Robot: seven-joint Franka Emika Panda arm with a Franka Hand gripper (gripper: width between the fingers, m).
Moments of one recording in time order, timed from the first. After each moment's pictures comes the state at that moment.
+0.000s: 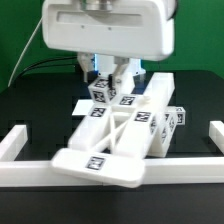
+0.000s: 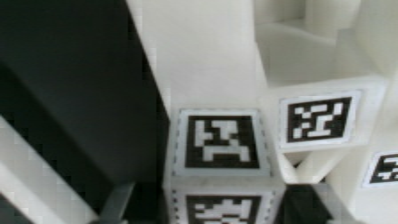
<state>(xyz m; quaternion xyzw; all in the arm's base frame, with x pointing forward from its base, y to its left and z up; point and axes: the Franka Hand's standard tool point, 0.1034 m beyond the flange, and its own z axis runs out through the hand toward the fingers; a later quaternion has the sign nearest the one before) 0.611 -0.062 0.128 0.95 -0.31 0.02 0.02</state>
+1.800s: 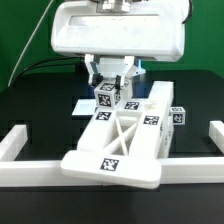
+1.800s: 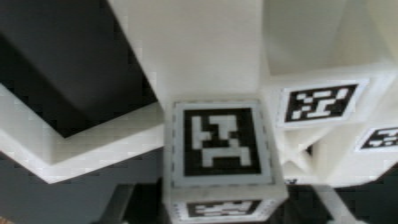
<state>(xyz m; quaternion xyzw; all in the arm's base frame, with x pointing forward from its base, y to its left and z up) 0.624 -0.030 0.124 0.94 -0.24 0.24 0.04</state>
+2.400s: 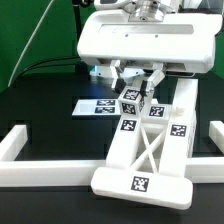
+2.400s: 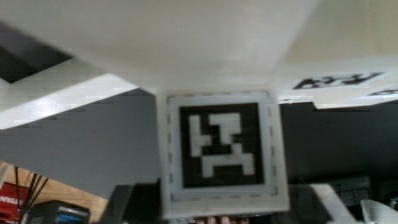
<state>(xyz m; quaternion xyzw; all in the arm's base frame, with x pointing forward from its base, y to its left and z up) 0.636 -0.016 0.122 0.91 -0.22 0.33 0.08</state>
